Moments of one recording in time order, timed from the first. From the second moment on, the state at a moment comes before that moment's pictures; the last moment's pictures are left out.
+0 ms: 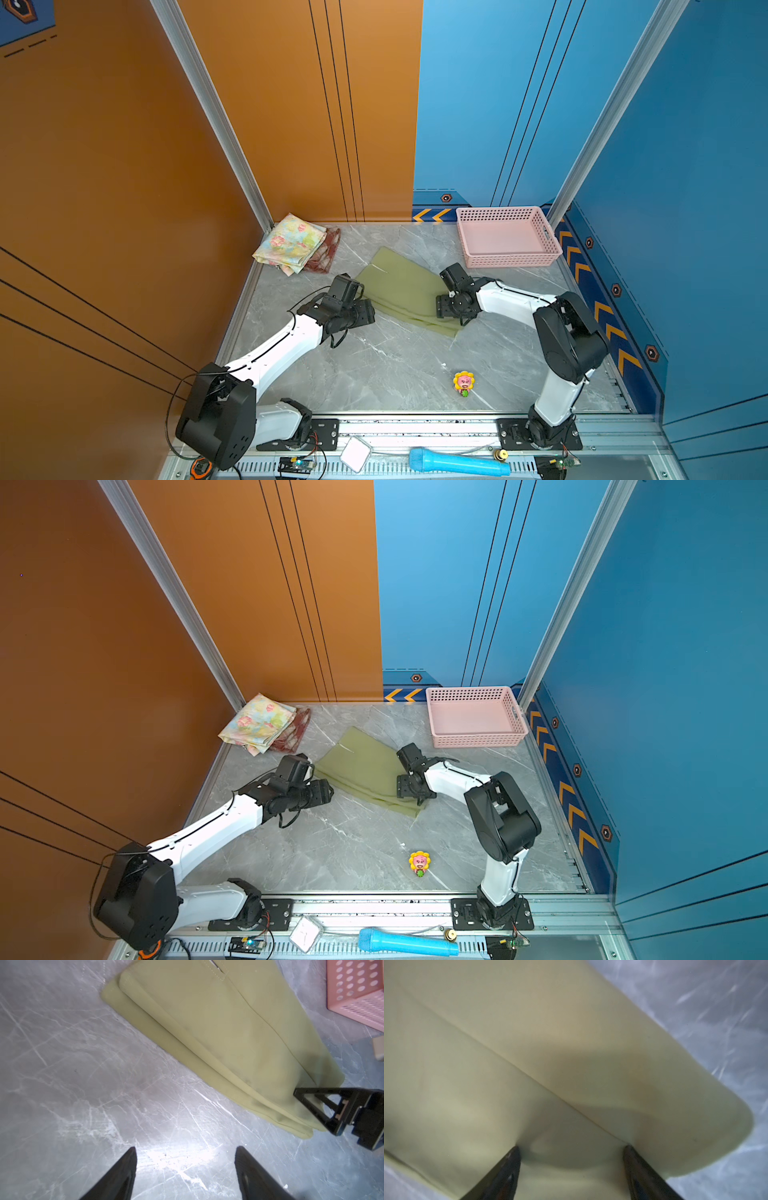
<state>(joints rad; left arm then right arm) -0.43 1.28 0.80 -0.47 0.03 -0.63 0.50 1.85 1.16 -0.52 0.09 0.47</state>
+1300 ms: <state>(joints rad) -0.32 2.00 1.34 -0.43 0.04 -0.43 0.53 1.76 1.01 -0.35 0.07 0.54</state>
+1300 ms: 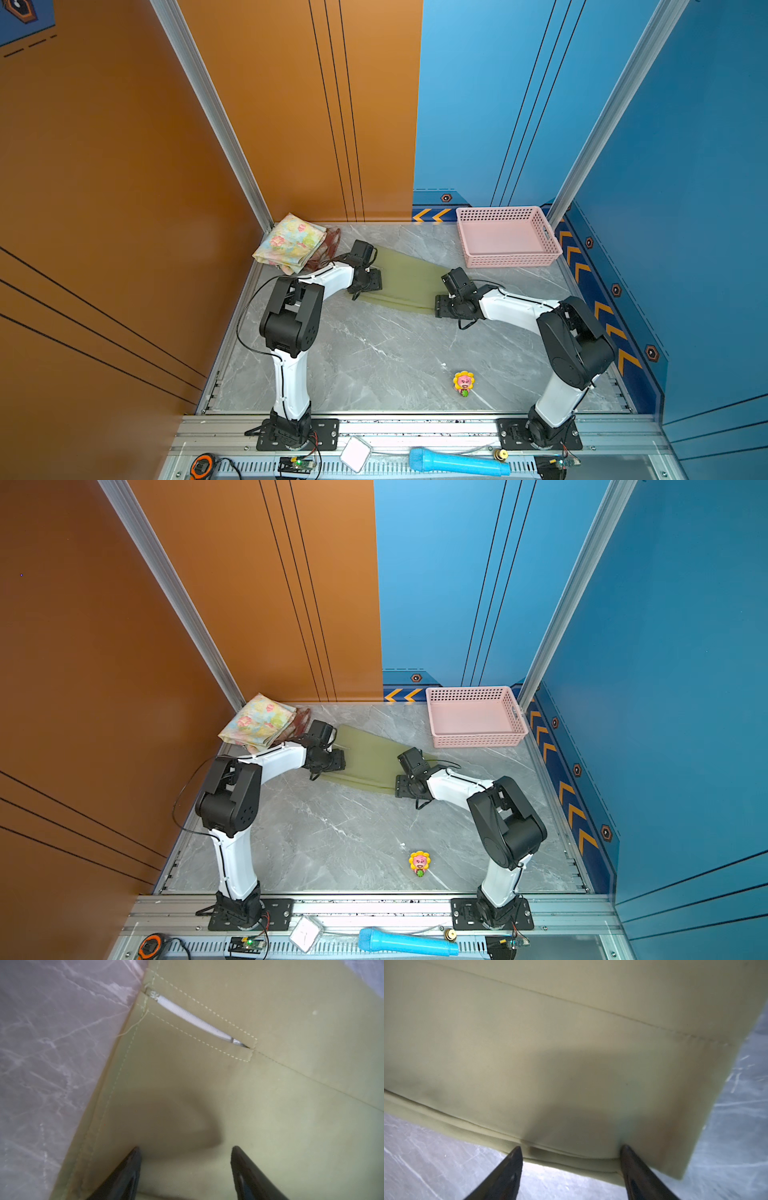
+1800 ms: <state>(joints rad) -0.48 1.88 1.13 -0.29 0.00 -0.49 0.33 1.80 1.07 -0.35 0.06 0.45</state>
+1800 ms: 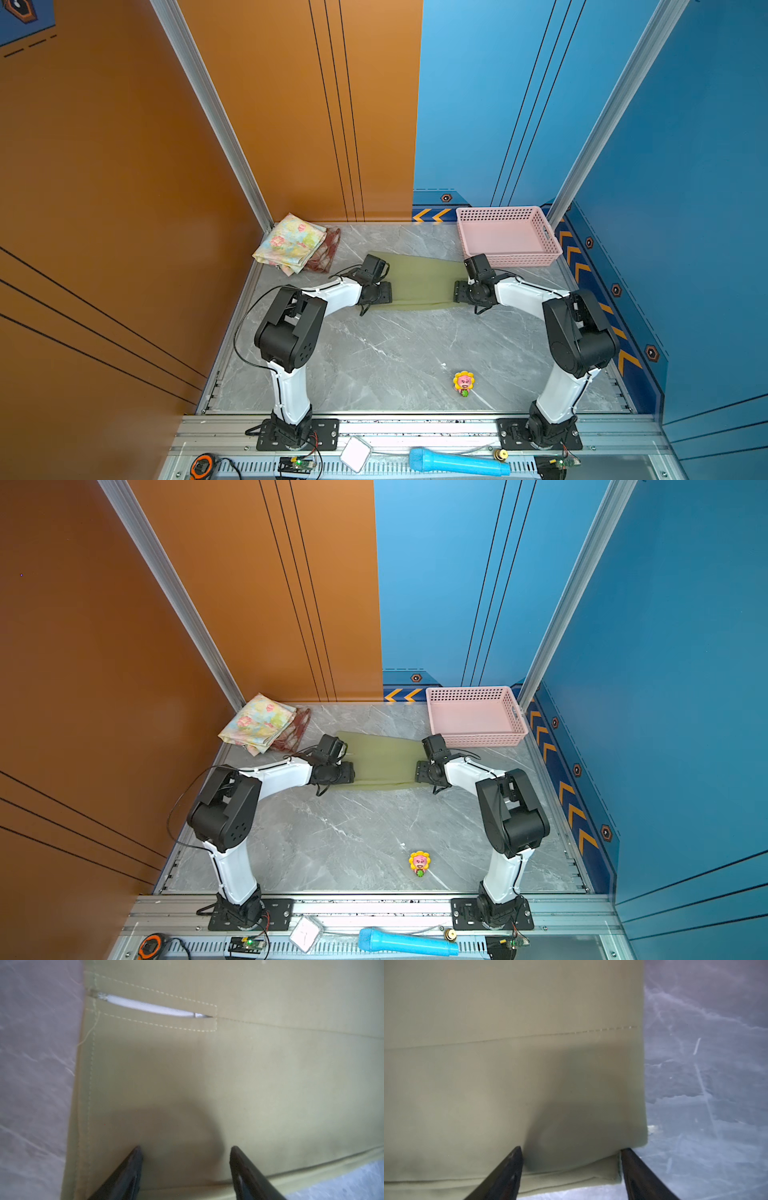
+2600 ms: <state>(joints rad) -0.76 1.85 1.35 -0.39 0.01 -0.25 0.12 1.37 0.71 -0.30 -0.10 0.67</state>
